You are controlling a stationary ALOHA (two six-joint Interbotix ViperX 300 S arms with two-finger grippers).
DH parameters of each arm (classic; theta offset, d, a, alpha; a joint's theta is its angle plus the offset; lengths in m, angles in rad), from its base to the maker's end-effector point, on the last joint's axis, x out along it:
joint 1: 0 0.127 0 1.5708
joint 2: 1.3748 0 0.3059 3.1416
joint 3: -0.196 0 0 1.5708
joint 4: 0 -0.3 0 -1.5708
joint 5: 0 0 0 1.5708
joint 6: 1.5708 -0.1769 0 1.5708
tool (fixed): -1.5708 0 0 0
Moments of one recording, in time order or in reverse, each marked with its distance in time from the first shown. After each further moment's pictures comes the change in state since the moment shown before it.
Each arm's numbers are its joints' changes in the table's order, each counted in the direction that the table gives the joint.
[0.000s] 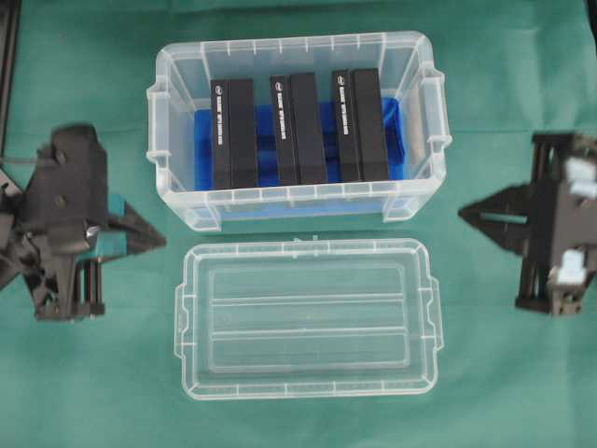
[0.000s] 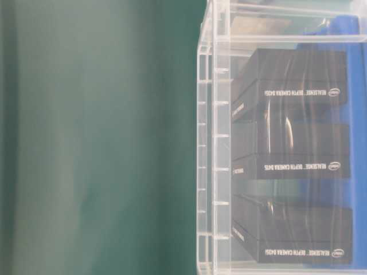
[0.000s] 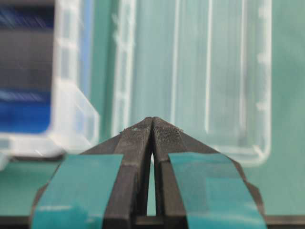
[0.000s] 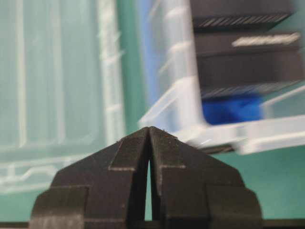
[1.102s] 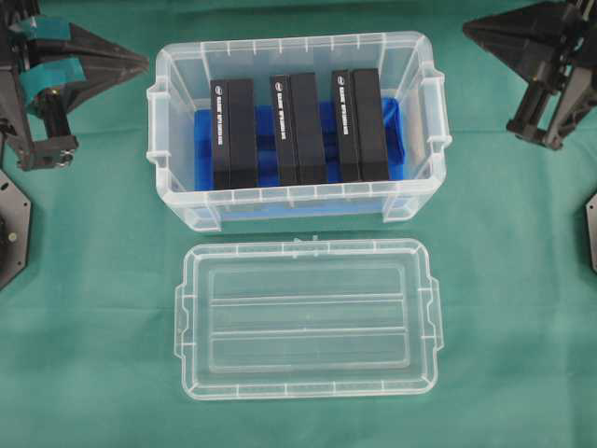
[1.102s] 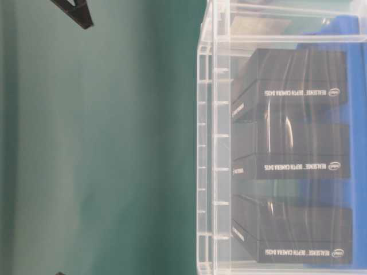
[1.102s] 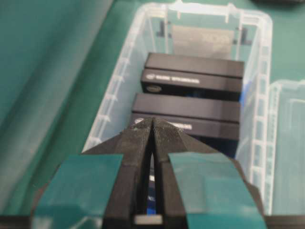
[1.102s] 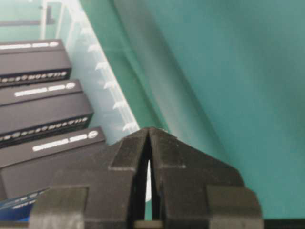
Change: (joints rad) left arm 0.457 0.196 0.077 -0.002 -0.322 -0.293; right arm -0.578 0.127 0.104 0.190 -0.477 0.091
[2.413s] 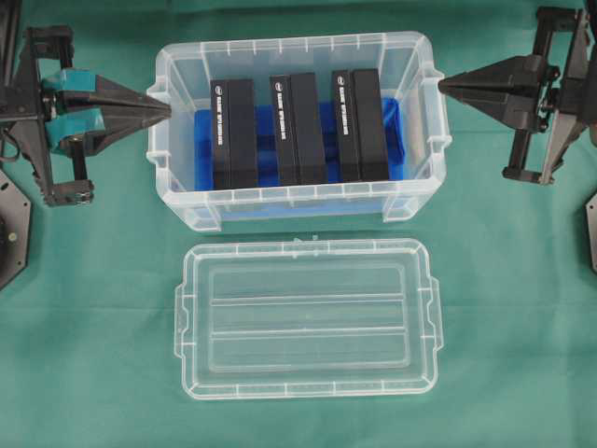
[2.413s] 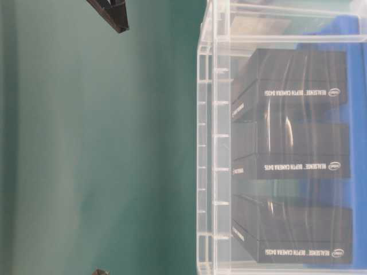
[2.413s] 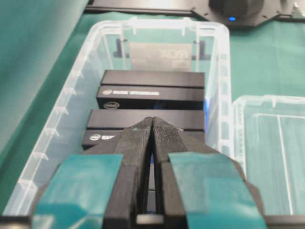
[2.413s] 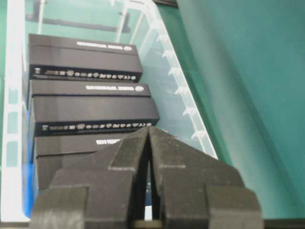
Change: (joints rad) left arm -0.008 0.002 0.262 0.012 -0.430 0.005; right arm -0.051 -0.002 0.175 0.000 -0.370 0.028
